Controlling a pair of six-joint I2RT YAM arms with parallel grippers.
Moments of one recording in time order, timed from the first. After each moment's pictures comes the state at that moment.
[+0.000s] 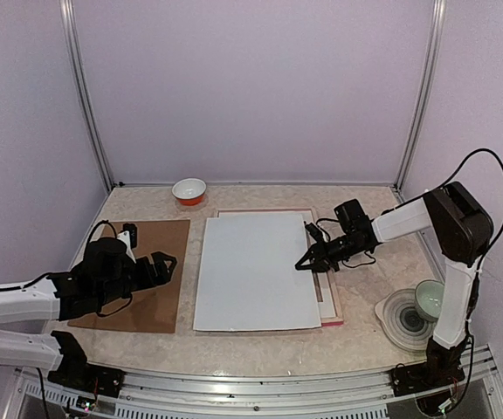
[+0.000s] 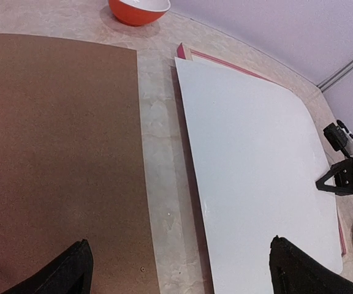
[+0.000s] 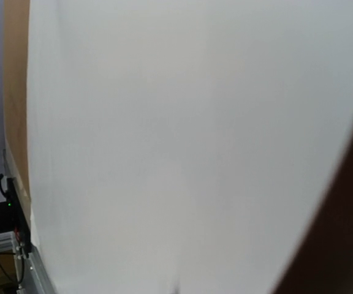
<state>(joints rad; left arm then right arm) -0.71 0.96 0.37 0.07 -0.26 -0.70 0.41 1.98 1.06 -0.06 -0.85 0.49</state>
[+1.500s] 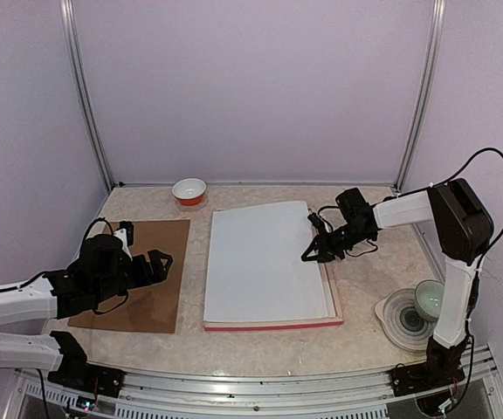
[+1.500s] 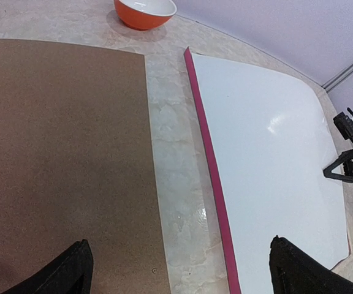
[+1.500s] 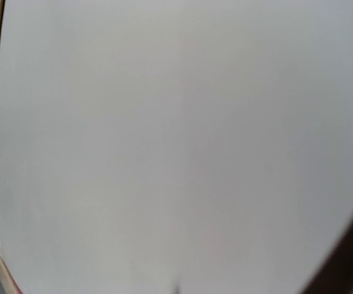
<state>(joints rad) -0.66 0.94 0.39 0.02 -0.24 -0.65 0.38 1.99 1.20 -0.28 -0.74 0.30</state>
